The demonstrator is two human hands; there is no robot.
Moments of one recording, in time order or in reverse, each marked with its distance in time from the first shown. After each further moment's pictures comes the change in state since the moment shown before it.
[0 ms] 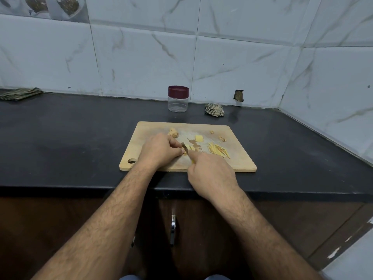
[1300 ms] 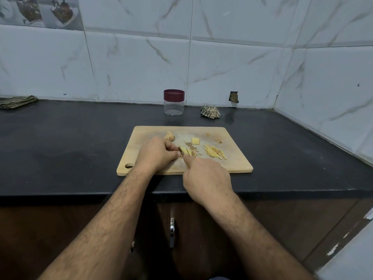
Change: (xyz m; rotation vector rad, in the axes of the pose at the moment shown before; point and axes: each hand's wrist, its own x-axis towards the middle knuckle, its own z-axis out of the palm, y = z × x) left_hand 0.001 -0.002 0.001 -0.020 0.010 0.009; right_hand -0.003 -0.002 0.005 -0.032 0.024 -0.007
